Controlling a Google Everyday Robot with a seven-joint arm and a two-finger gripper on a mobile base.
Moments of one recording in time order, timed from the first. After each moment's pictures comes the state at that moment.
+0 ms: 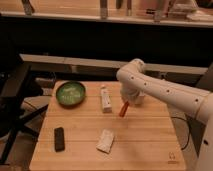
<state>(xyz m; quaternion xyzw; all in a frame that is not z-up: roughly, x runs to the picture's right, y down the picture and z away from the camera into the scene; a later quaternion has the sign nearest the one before) 0.145 0.074 0.807 -0.28 -0.09 -0.42 0.86</state>
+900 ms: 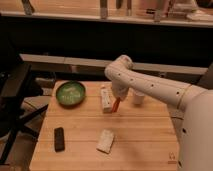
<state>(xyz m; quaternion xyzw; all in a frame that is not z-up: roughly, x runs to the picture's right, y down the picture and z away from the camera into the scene) 0.094 0.054 0.830 -0.27 -0.09 -0.46 0.84</state>
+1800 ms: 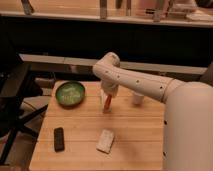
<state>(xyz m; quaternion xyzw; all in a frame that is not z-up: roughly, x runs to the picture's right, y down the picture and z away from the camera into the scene) 0.039 0.031 0.848 -0.25 -0.09 -0.50 0.82</state>
